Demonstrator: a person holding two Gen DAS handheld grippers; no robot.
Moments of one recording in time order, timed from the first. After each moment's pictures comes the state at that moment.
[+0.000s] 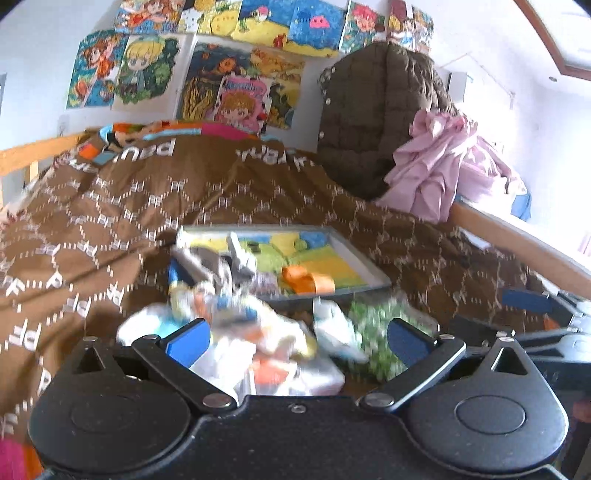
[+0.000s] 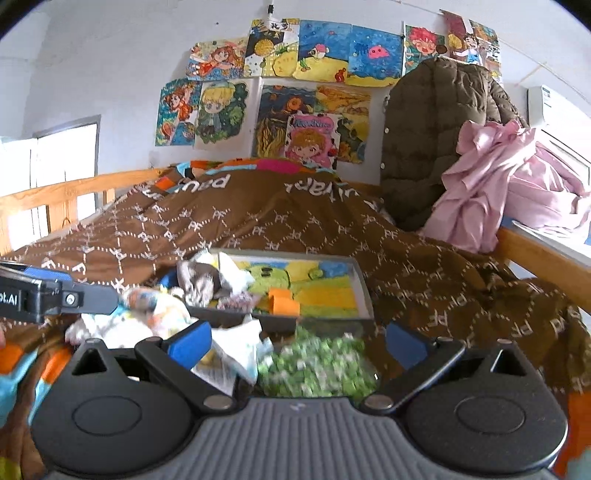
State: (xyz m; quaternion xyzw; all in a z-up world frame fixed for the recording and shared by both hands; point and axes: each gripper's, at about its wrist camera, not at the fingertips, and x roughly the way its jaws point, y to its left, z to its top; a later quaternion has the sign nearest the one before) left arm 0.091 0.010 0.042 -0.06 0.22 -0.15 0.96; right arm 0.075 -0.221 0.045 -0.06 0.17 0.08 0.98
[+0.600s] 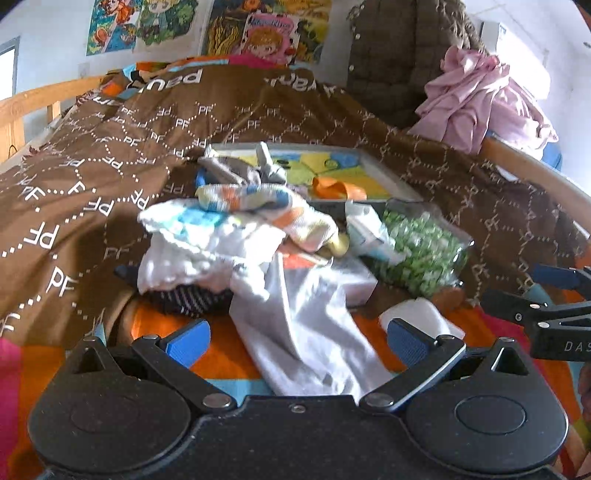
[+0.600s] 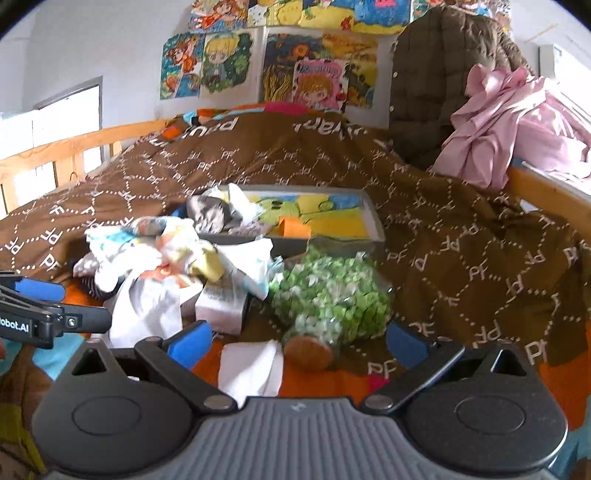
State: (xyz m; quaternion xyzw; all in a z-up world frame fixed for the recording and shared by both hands) left arm 0.078 0.010 -0.009 -0.05 0.32 -0.11 0.94; right arm 0.063 -0.227 0.006 -0.06 0.25 0.10 0.96
